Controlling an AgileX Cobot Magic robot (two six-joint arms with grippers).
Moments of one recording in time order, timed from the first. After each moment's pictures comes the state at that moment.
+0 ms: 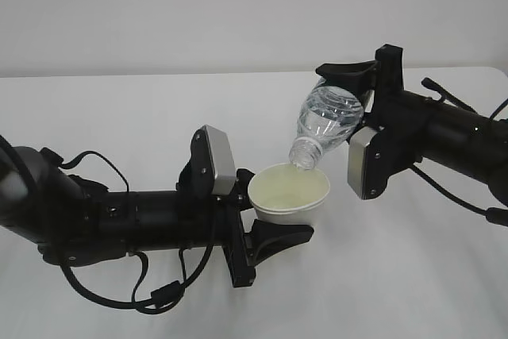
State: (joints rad) left arm -0.57 2.15 -0.83 0.85 -1.14 -0.24; right arm 0.16 1.90 -0.75 -0.68 -1.06 -1.35
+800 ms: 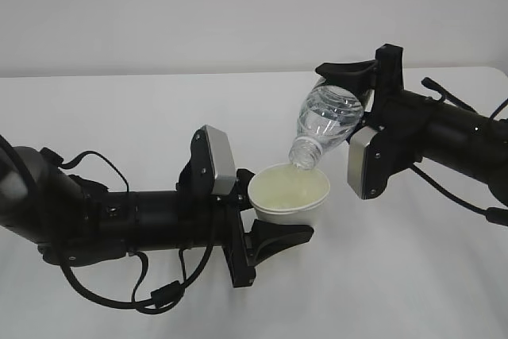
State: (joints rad) left arm -0.57 2.15 -0.83 0.85 -1.14 -0.24; right arm 0.16 1.90 -0.75 -0.68 -1.06 -1.36
